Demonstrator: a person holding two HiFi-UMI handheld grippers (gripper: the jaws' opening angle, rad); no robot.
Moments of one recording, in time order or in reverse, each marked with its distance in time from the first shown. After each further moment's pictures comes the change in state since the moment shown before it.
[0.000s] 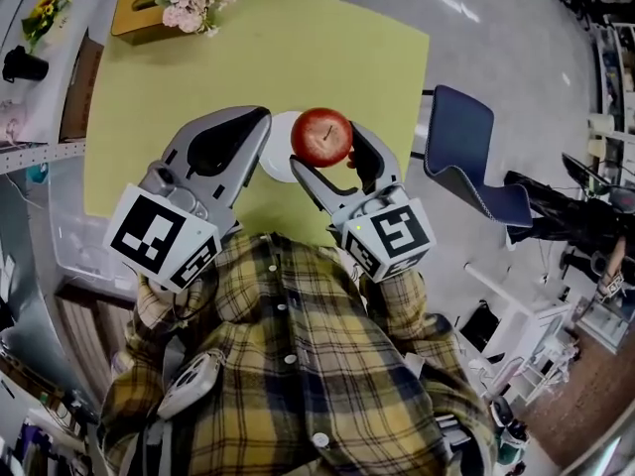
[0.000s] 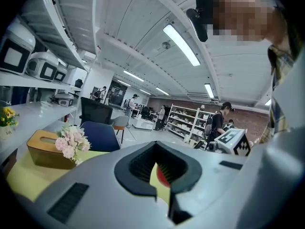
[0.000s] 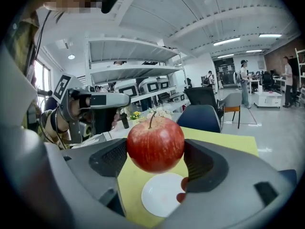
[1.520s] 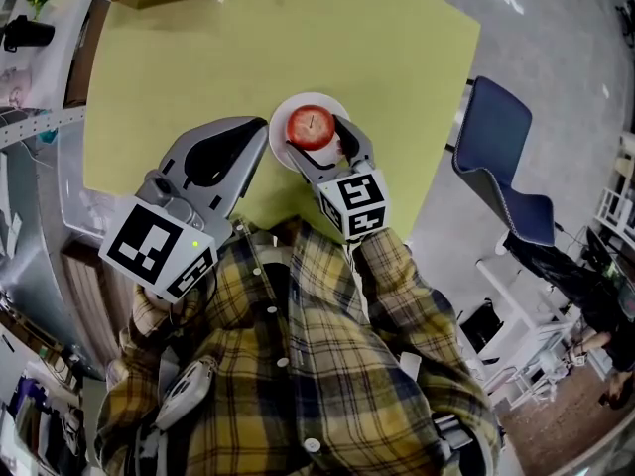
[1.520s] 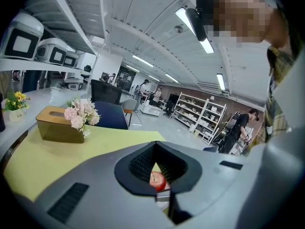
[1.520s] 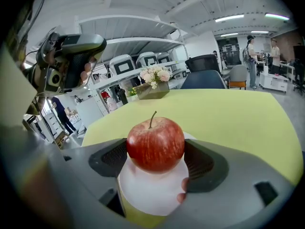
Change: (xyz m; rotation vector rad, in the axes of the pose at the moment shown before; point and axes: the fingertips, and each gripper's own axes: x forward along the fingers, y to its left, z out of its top) left arm 0.004 0.027 -0.072 -0.092 0.171 0.084; right arm 0.089 -0.023 -0.166 0.049 0.226 0.061
